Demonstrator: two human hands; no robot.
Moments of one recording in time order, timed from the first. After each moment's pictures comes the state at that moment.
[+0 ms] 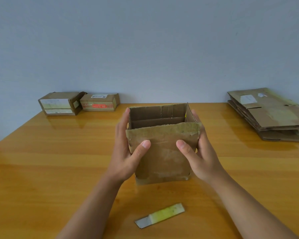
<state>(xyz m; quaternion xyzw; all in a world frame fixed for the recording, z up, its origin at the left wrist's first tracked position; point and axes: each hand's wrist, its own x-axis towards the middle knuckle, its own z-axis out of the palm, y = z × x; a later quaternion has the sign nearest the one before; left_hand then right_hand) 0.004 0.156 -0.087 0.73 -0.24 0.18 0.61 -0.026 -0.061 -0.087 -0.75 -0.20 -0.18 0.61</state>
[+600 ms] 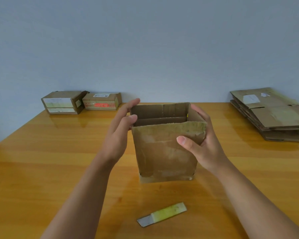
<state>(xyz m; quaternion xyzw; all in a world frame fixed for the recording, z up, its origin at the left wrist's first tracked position) 0.008 0.166 -0.034 0.75 -0.20 0.11 0.62 -0.013 -0.068 -0.072 -0.74 -0.22 -0.17 0.62</state>
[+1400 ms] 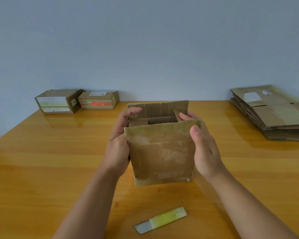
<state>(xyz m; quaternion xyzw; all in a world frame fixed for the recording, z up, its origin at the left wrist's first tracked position) 0.006 0.148 -0.054 0.59 -0.19 0.05 0.78 -0.010 -0.053 -0.083 -0.72 -0.16 -0.20 0.64</state>
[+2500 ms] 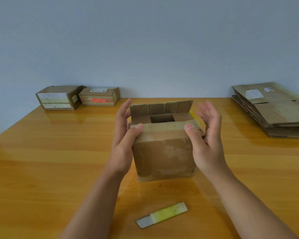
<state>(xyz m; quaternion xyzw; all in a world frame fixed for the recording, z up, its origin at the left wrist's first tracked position) 0.001 0.148 -0.068 0.67 -0.19 0.13 0.70 -0.016 -0.047 -0.078 -0.73 -0.14 -0.30 0.60</state>
